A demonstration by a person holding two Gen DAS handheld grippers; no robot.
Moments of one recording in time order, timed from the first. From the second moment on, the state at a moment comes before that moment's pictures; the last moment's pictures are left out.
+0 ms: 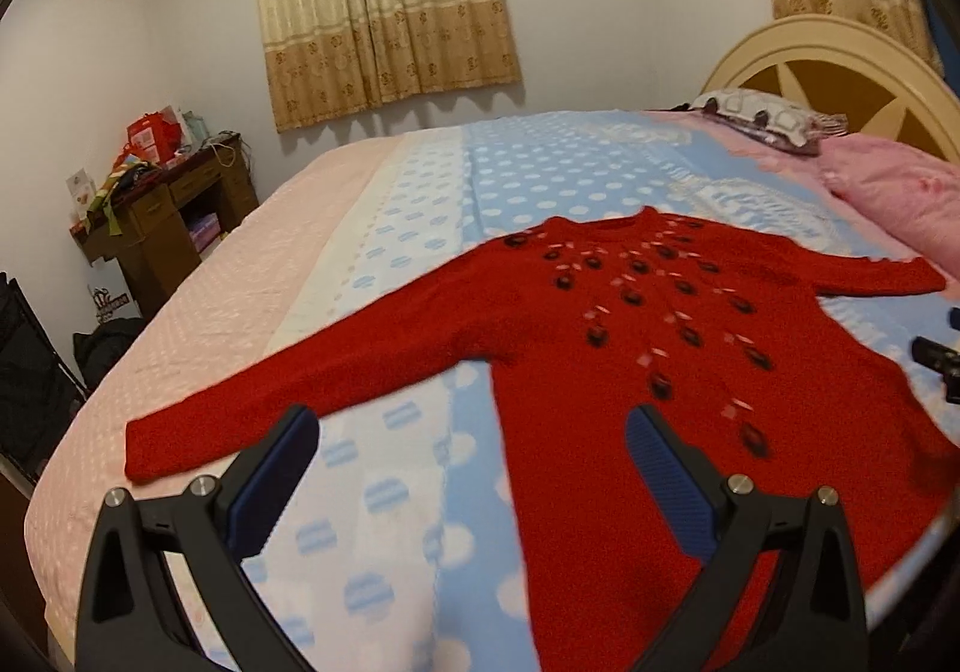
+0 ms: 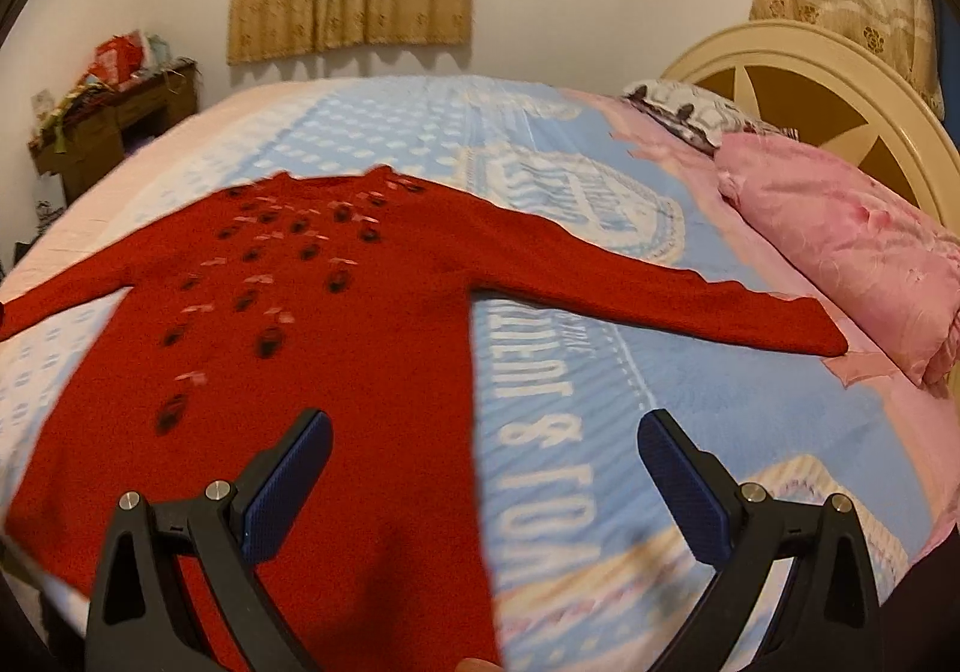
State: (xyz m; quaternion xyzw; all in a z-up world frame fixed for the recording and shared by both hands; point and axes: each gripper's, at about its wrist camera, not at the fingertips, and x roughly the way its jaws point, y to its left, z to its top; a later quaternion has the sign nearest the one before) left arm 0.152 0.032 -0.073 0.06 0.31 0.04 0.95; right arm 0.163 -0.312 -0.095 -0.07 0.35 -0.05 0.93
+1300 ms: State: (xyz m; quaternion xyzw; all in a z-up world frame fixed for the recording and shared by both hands) left arm 0.289 0.075 -0.145 -0.06 0.39 -0.01 0.92; right arm 0.291 -0.601 -0.118 0.23 0.40 -0.24 0.85
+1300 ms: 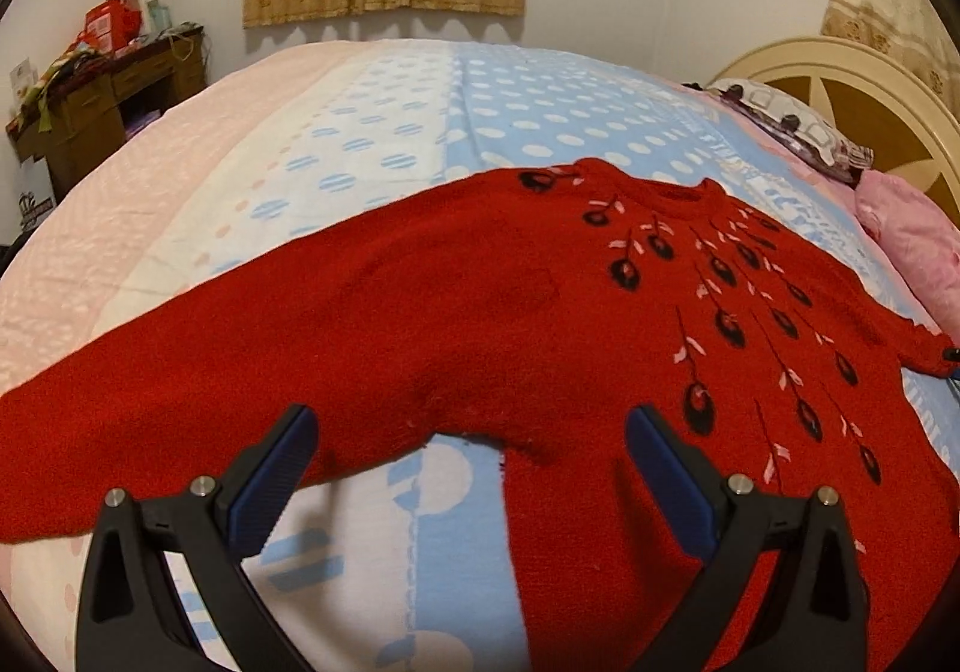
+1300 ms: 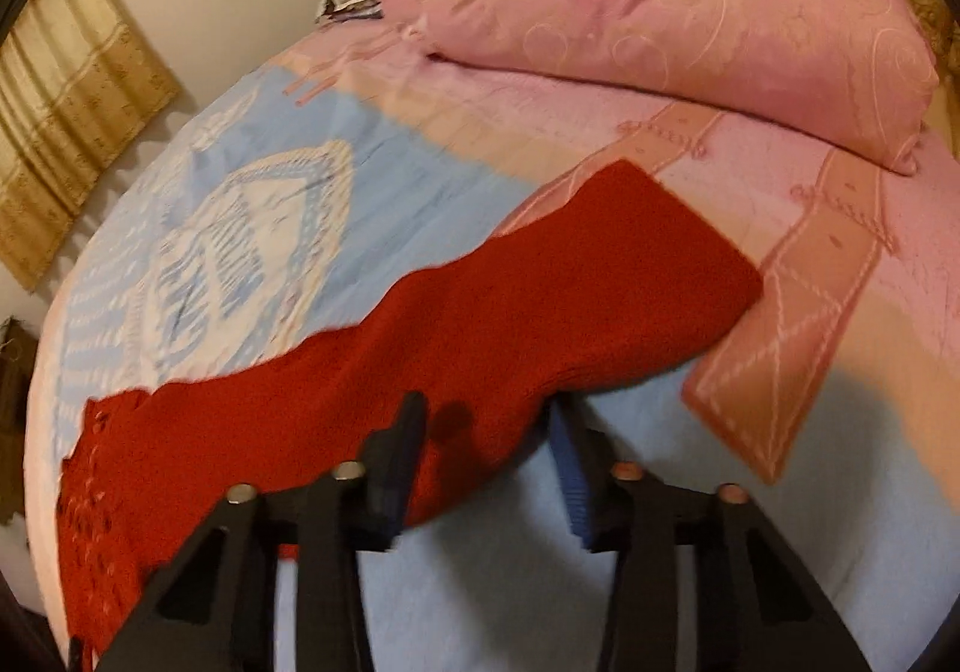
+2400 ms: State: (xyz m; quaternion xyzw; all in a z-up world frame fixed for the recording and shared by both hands) left arm 0.287 0.082 -0.154 -0.09 0.39 -0.04 0.92; right arm 0.360 -0.264 -0.039 0.00 0.36 0.06 0.93
